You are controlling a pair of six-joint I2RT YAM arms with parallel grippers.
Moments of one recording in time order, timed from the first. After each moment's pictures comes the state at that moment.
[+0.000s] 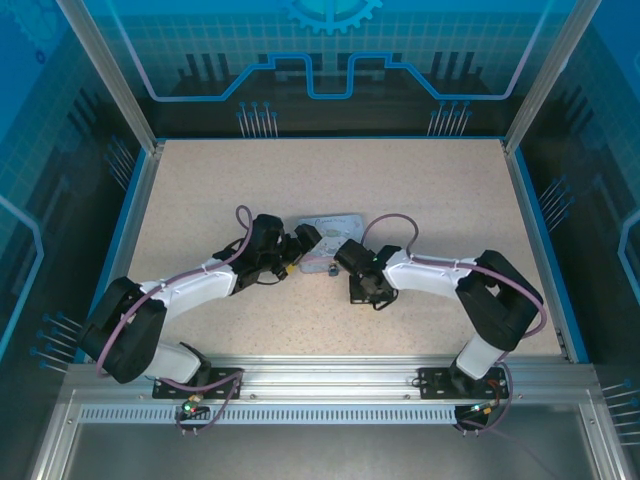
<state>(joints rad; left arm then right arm) -0.53 1.41 0.70 0.03 0.19 -1.23 0.81 1.66 0.92 -0.68 0.14 0.82</state>
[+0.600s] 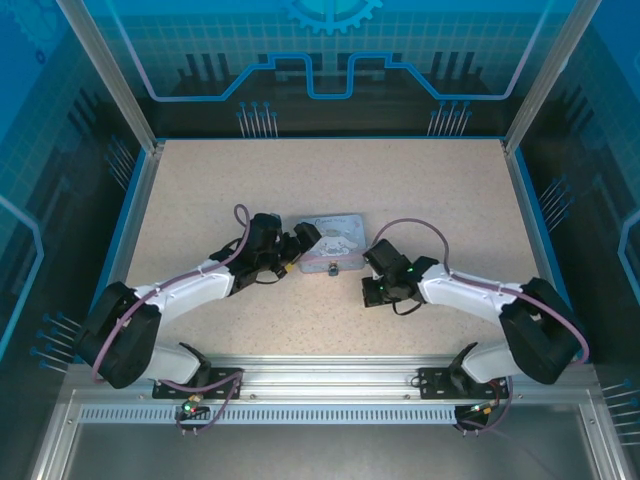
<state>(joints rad) -0.53 1.38 0.70 0.02 0.19 -1.21 0.70 1.37 0.69 -0.47 -0.06 0.53</state>
